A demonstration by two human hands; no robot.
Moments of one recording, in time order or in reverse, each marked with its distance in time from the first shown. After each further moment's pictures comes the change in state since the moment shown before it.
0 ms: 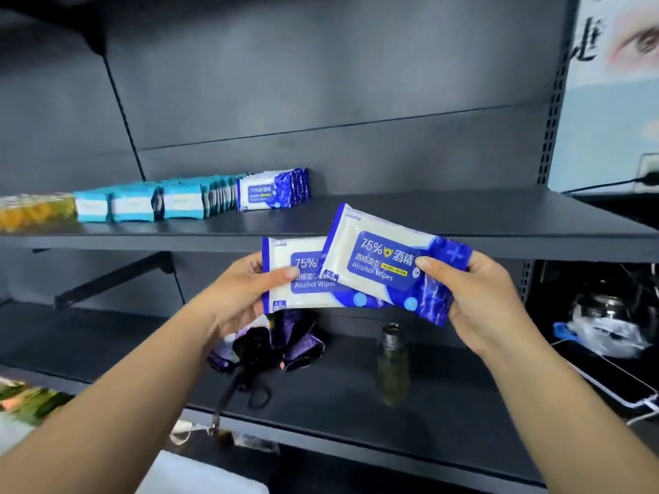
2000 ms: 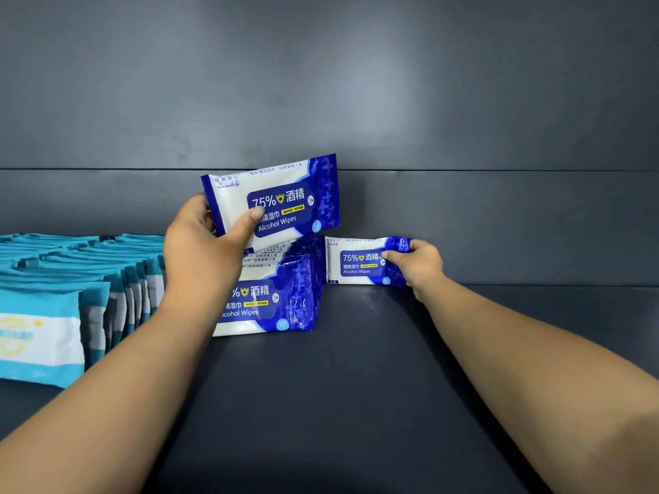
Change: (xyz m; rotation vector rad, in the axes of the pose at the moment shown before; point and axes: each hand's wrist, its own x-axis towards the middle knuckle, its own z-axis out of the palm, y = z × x) left_hand 0.375 0.058 -0.169 0.211 0.471 0.609; right_hand 0.476 0.124 0.133 -0.734 0.452 -0.108
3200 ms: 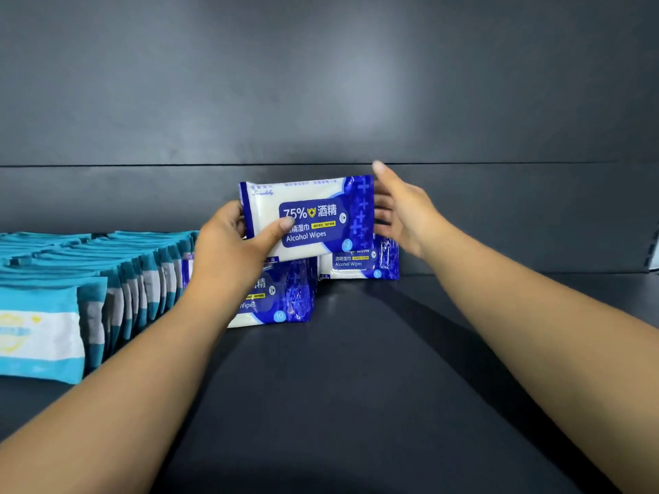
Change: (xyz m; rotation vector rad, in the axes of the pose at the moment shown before) left_hand -0.007 -0.003 0.011 -0.046 -0.212 -0.043; right_hand -0.047 -0.085 -0.018 0.384 -0.441 -0.052
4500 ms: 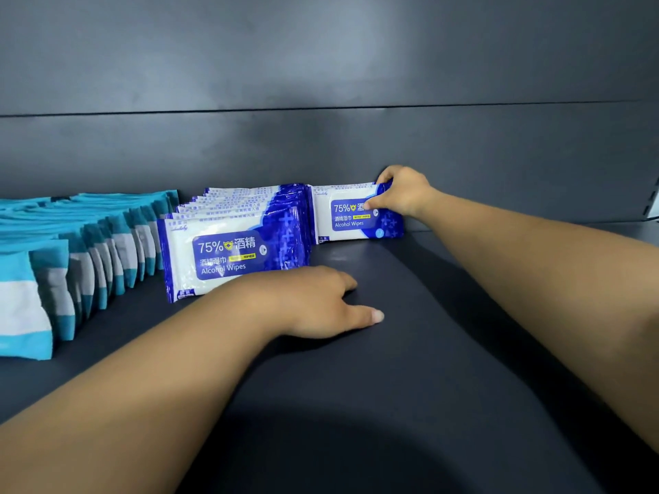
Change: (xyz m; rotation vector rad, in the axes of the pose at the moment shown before) left_hand -0.040 -0.007 0.036 0.994 -1.164 -0.049; right_hand 0.046 0.052 -0.037 -1.050 0.156 -0.031
